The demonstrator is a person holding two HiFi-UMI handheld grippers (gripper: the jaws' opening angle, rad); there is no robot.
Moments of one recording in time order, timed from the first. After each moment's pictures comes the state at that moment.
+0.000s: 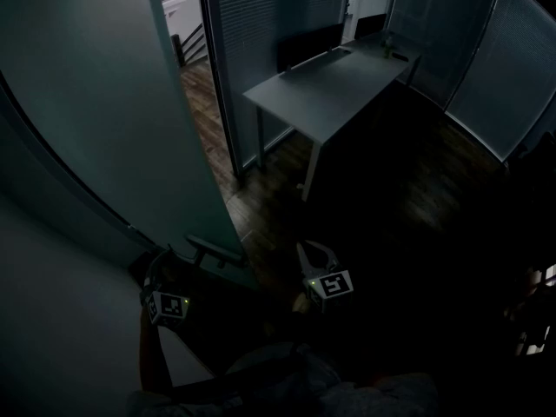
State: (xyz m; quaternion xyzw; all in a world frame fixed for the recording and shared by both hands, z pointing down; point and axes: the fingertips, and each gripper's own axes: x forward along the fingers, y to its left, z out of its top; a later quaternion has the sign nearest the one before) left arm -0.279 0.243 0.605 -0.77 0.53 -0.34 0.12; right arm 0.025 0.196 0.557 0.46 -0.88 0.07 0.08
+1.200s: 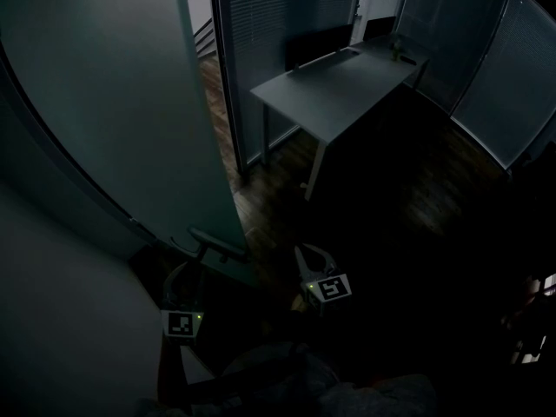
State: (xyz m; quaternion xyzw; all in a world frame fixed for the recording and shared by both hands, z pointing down) left arm -0.219 0.285 0.547 -0.79 0.60 -0.13 0.04; right arm 0.012 0.210 0.564 0.44 -0.89 0.08 0.08
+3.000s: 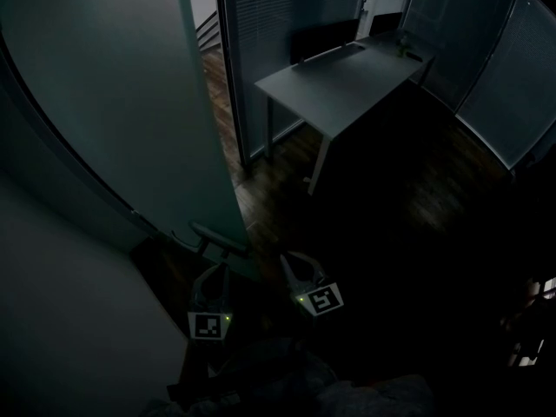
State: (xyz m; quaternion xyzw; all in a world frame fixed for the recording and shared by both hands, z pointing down) left arm -0.153 0.287 0.546 -0.80 0.60 -0.08 -0.01; right arm -0.028 0.246 0.555 0.38 -0.92 0.08 0.05
